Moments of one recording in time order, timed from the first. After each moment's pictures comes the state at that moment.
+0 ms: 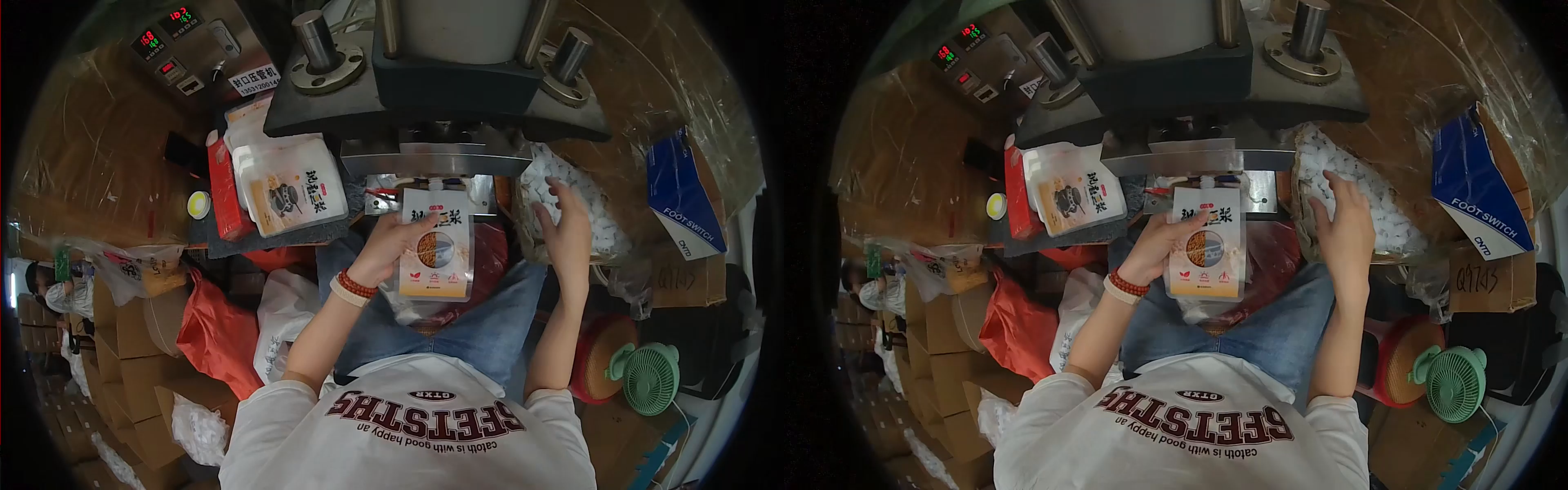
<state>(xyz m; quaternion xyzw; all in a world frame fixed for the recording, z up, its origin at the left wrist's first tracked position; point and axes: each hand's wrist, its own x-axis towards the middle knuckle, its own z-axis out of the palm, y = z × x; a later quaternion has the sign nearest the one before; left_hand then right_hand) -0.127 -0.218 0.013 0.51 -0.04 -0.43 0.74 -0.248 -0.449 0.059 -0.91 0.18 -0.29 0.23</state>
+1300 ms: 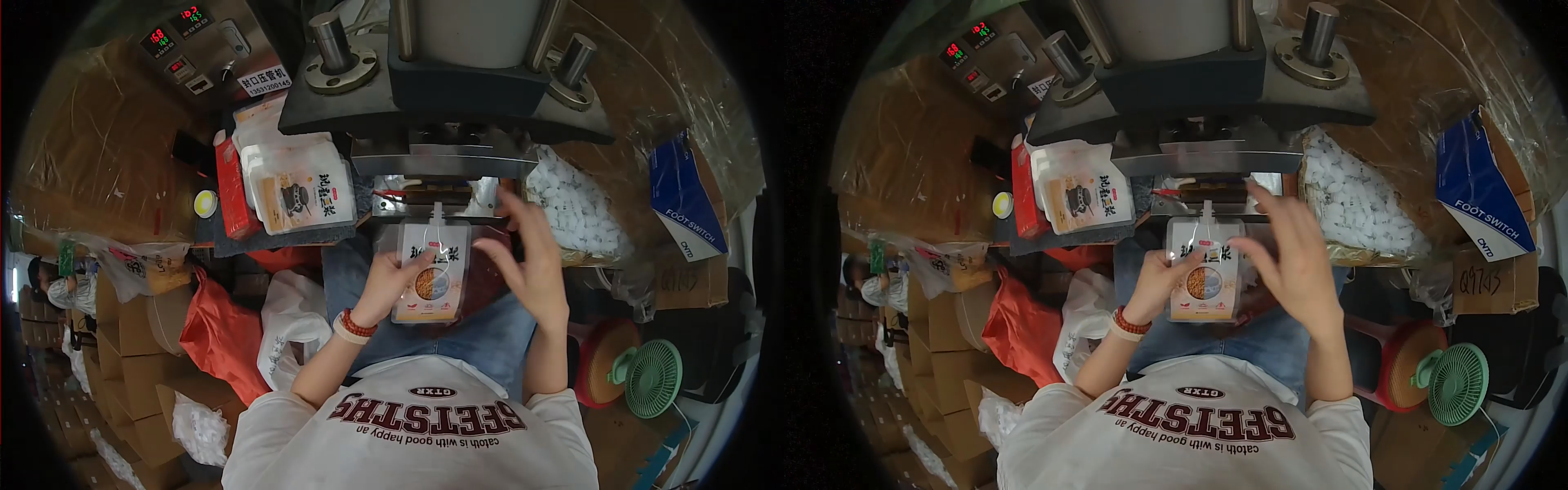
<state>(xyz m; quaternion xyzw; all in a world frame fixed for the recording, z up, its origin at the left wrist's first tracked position) -0.168 -0.183 0.002 0.71 -0.13 -0.34 0.61 -0.250 -0.380 0.097 -0.89 0.00 -0.29 0.34</state>
